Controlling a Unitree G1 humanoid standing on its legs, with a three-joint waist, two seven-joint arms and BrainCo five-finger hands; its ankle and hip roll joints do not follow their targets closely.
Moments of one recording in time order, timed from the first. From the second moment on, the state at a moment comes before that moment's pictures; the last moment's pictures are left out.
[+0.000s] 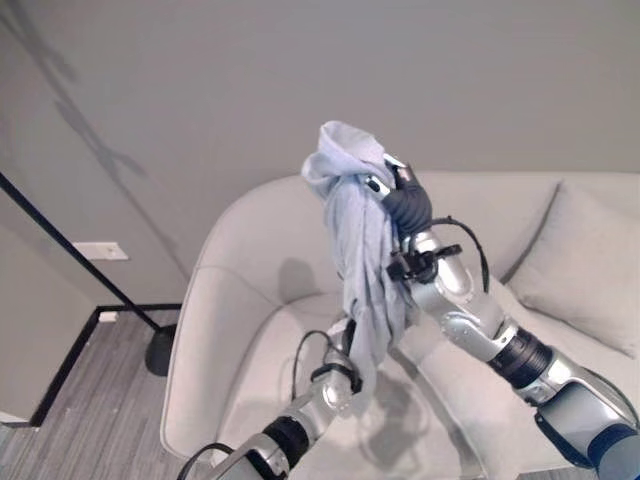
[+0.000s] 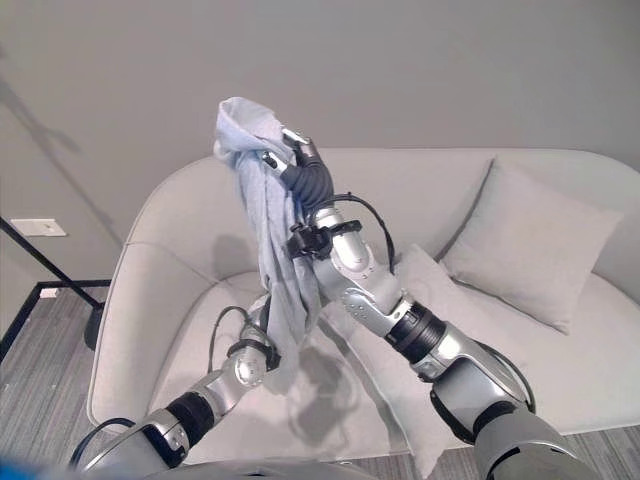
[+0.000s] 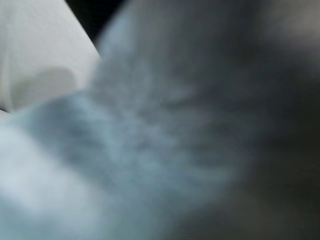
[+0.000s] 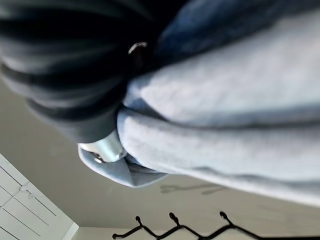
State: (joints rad) left arm -0.36 0.08 -0.71 0.76 0.29 -0.10 0.58; right arm -0.72 -0.35 0.72 0.01 0.86 -0.29 -0.32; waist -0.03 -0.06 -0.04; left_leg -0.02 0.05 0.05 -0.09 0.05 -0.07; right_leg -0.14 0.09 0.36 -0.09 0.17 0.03
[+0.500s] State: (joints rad) left arm -0.47 0.01 -0.77 0.86 0.12 -0.09 0.51; right arm -0.72 -0.32 0.76 0.01 0.86 -0.30 -0.35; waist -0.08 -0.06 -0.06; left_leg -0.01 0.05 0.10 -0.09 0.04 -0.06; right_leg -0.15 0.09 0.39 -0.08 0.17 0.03
